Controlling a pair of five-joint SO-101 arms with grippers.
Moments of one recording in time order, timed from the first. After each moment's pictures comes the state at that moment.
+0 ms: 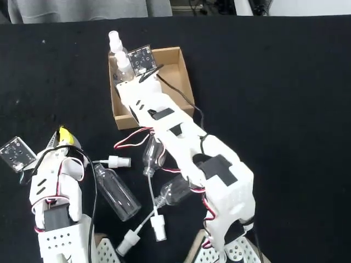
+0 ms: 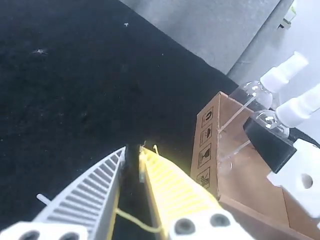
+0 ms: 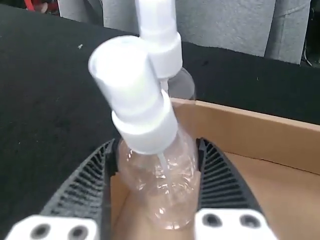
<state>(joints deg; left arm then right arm) -18.2 -104.0 96.0 34.5 26.5 -30.1 23.9 18.4 -10.9 -5.7</state>
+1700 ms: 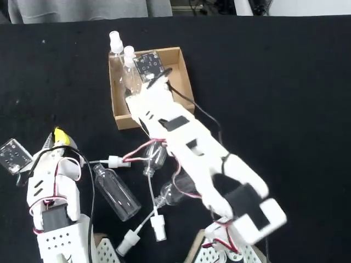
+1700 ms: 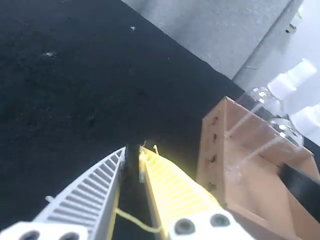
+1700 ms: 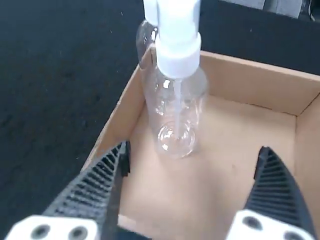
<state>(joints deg) -20.5 -104.0 96.1 34.5 26.5 -30.1 -0.6 35.7 6.1 -5.8</state>
